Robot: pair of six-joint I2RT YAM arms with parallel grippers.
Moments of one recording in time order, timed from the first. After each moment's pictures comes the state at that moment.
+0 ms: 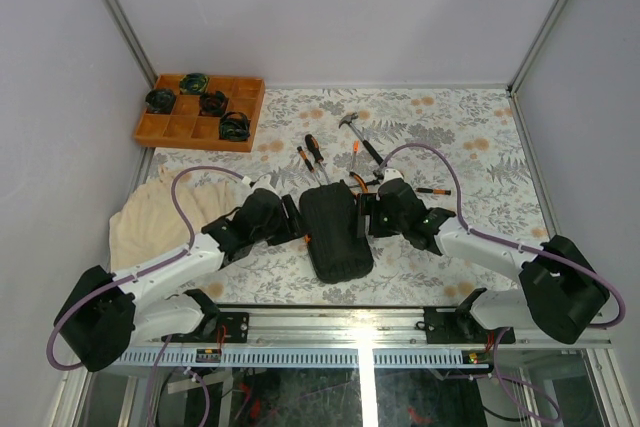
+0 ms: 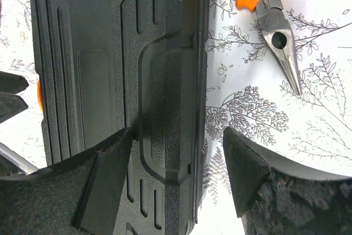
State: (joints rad) left arm -0.71 1.12 0.54 -0.15 -0.02 -0.91; right arm 0.73 1.31 0.63 -0.10 -0.01 0.61
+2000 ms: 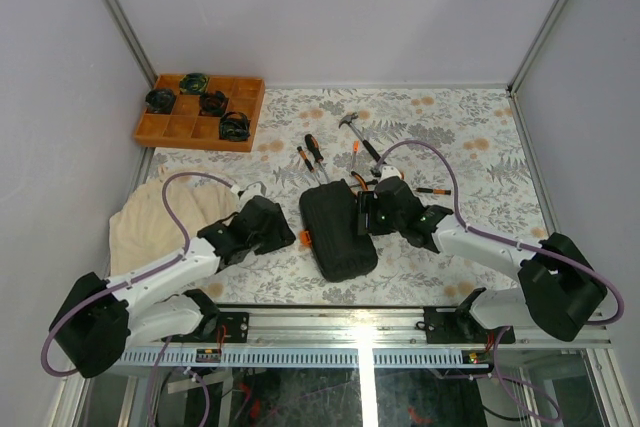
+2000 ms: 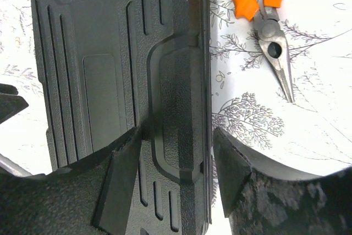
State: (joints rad) left arm -0.71 1.08 0.53 -0.35 -0.16 -0.94; right arm 0.74 1.34 0.67 -0.12 0.03 0.60
